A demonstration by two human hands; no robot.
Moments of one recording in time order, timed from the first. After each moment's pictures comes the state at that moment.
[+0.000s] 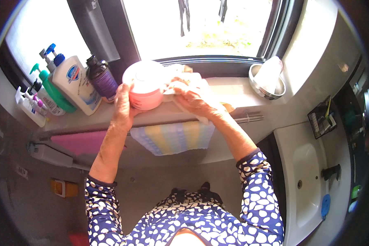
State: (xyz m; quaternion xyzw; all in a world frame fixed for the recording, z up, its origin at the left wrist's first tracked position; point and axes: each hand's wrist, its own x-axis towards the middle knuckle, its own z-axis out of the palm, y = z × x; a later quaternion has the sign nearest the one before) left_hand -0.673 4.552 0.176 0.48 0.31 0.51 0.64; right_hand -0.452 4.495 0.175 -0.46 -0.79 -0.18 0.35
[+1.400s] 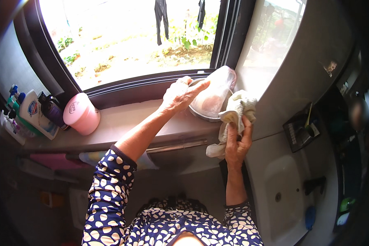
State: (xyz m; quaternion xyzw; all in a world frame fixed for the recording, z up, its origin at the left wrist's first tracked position) left_hand -0.358 4.521 0.215 0.82 0.38 0.20 0.38; right_hand -0.261 4.339 0.126 -0.61 -0.42 -0.14 0.65
